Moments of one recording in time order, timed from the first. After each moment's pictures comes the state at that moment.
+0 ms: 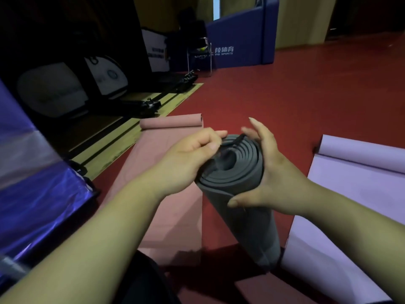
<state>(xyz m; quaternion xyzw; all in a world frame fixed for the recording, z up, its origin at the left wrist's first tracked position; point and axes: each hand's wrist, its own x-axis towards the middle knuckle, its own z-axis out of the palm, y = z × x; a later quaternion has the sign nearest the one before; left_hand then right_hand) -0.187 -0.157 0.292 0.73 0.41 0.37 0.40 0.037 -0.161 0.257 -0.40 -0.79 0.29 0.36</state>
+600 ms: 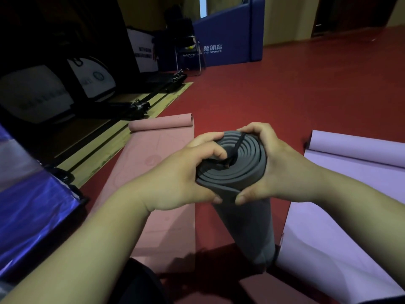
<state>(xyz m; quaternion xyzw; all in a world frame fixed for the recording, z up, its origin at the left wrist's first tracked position) -0.177 -0.154 0.295 0.85 0.39 0.22 0.27 0.071 -0.138 0.267 -0.40 -0.80 0.29 0.33</state>
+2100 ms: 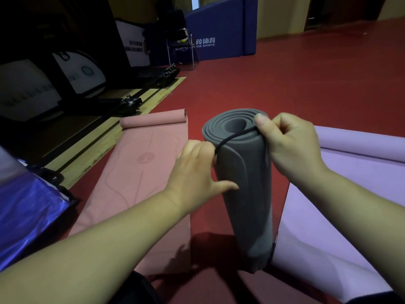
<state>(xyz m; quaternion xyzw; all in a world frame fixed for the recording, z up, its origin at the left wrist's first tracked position) -0.141 -0.107 0.225 0.82 0.48 0.31 -0.01 0.074 -0.103 0.255 -0.52 -0.59 0.17 0.59</state>
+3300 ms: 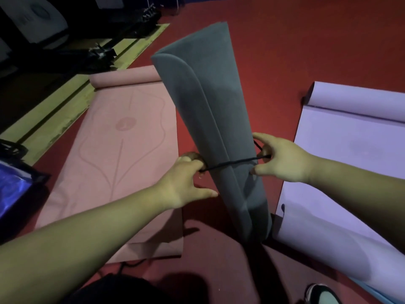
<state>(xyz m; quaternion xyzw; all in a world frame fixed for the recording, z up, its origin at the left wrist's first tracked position) -0.184 -0.026 0.053 0.83 0.46 0.19 0.24 0.100 -0.025 0.100 -0.59 -0.72 0.31 0.19</state>
